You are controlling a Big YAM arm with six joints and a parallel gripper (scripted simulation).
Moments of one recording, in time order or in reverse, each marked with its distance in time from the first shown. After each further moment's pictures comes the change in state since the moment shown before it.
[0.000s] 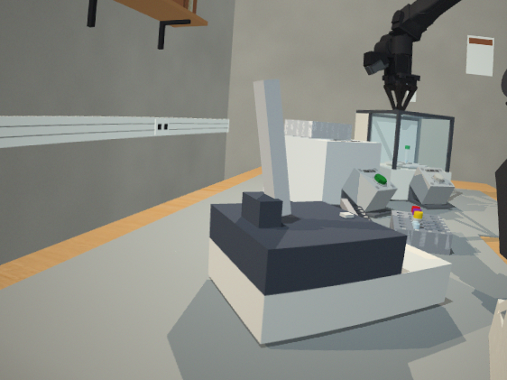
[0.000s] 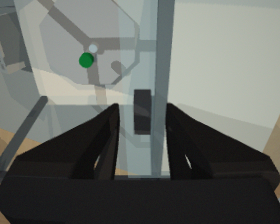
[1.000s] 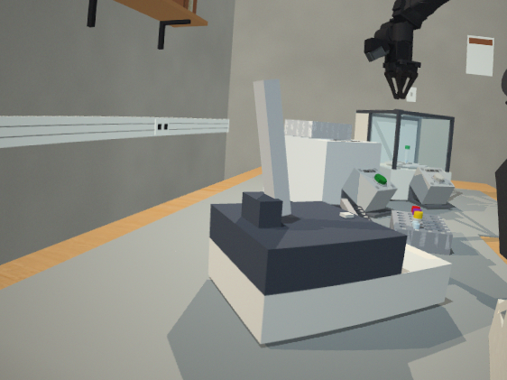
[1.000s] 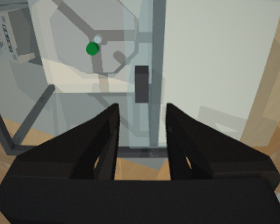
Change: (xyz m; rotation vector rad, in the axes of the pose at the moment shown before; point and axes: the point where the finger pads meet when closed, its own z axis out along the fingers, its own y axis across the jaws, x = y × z) arm 0.000 0.000 -0.036 0.007 -0.003 0.002
